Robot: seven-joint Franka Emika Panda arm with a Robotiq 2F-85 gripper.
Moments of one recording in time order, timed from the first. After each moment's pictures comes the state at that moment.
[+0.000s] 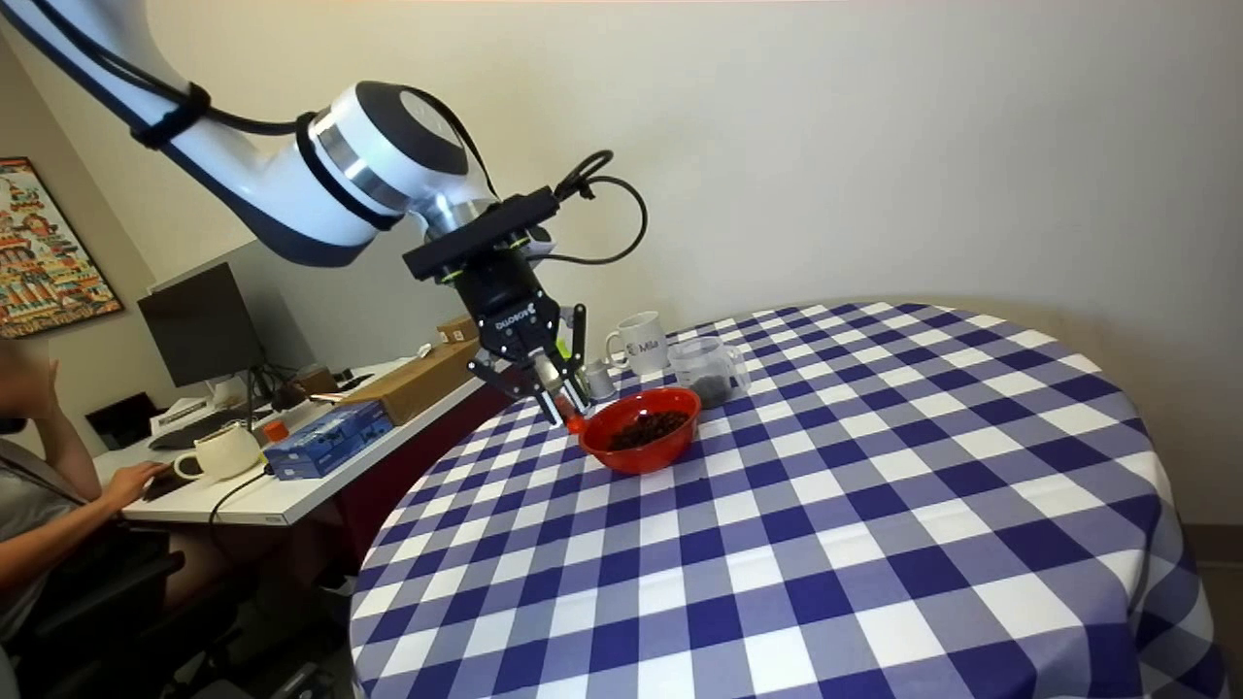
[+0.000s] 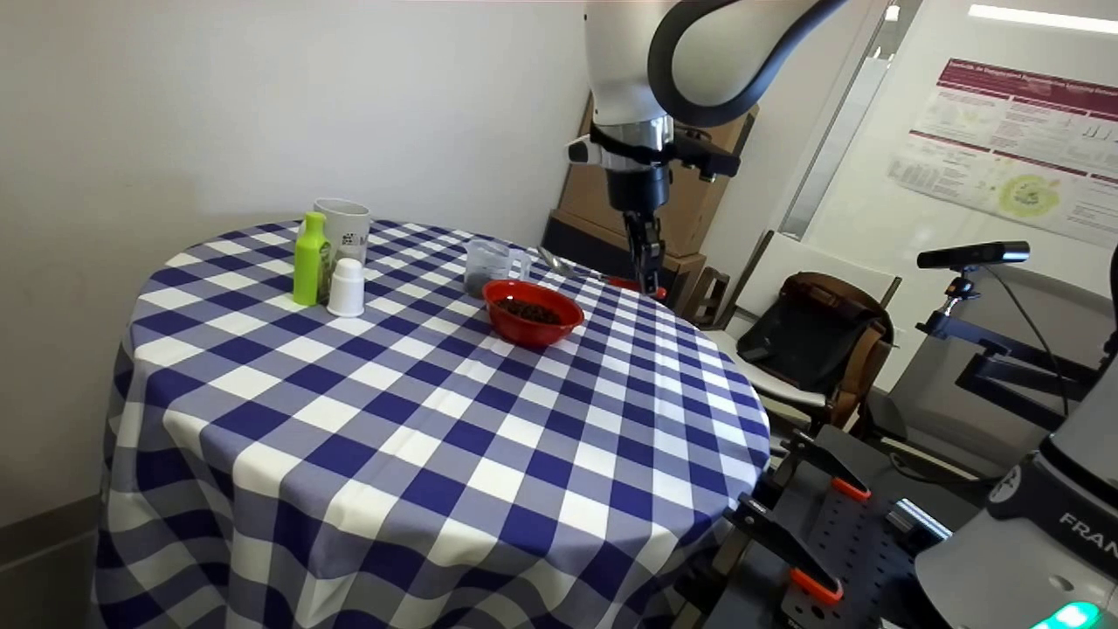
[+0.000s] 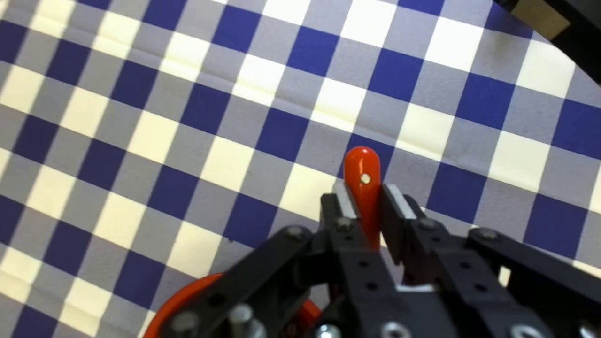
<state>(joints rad) 0.02 0.18 0.04 -2.28 -0.54 2.14 -0.39</state>
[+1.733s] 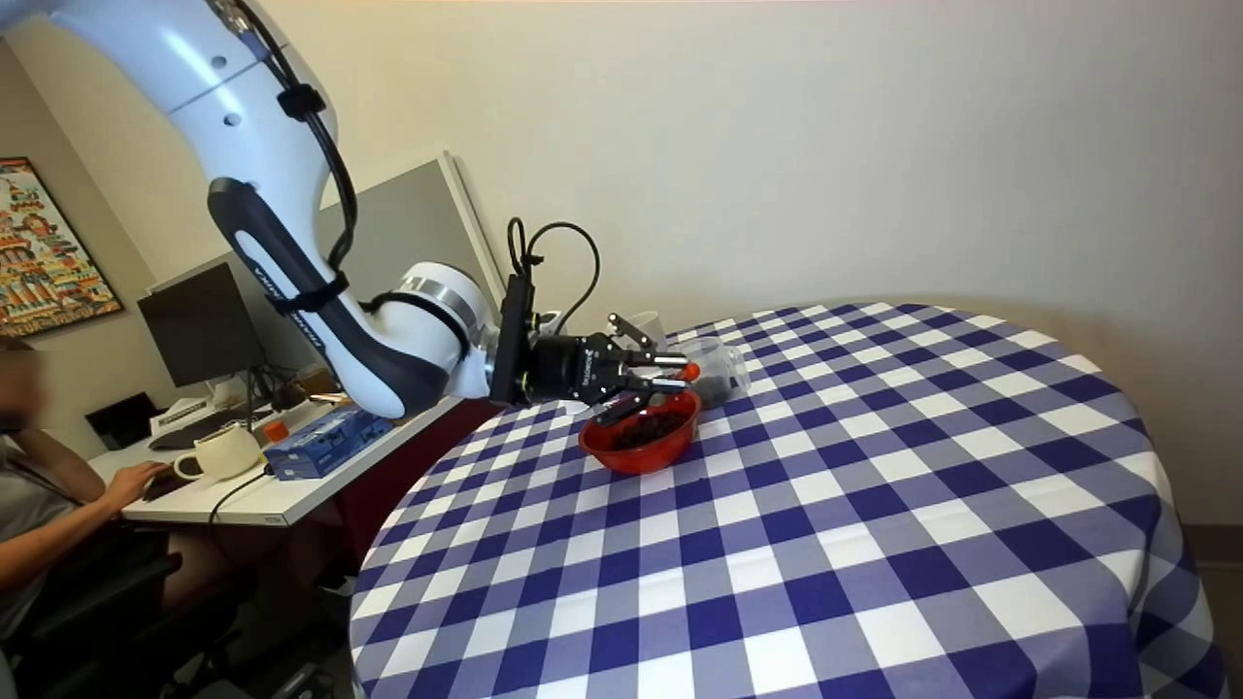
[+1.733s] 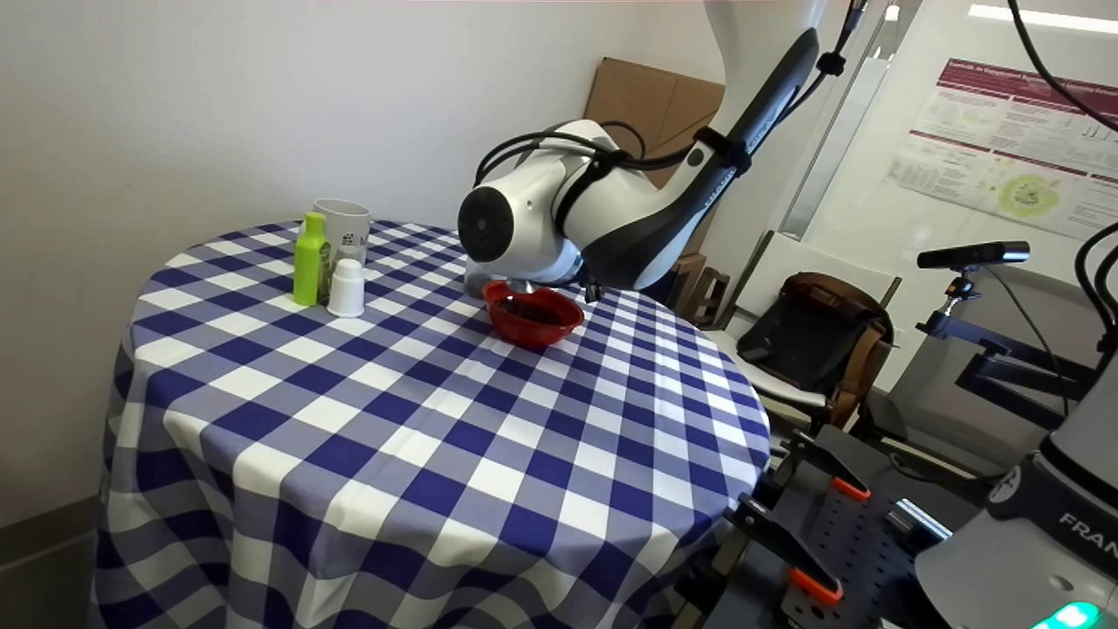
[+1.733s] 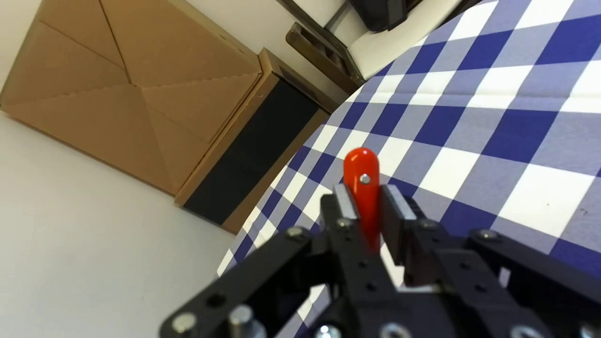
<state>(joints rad) 0.17 0.66 0.06 -2.03 -1.48 1.73 0.48</state>
